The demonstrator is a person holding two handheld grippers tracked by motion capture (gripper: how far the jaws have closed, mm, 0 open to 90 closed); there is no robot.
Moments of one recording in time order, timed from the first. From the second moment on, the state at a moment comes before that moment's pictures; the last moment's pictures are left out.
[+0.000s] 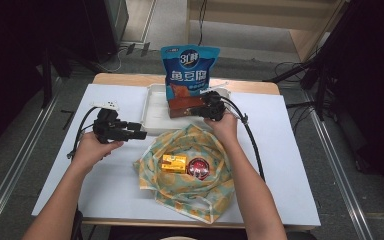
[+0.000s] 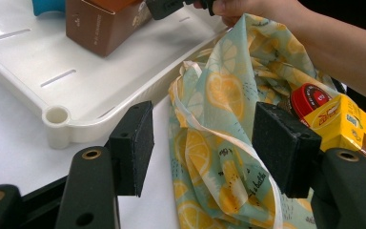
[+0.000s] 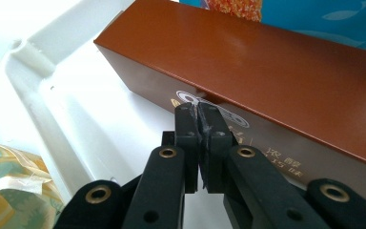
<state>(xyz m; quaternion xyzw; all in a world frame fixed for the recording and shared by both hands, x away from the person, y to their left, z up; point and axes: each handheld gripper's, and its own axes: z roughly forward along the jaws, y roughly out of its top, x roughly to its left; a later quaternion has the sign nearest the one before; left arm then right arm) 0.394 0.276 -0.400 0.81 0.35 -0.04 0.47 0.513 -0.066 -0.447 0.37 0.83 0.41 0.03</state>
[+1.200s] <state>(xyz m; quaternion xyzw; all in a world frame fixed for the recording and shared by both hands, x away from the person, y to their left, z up) 0.392 0.275 -0.399 0.81 0.34 -0.03 0.47 0.477 -0.098 -0.404 0.36 0.82 0.44 0.03</state>
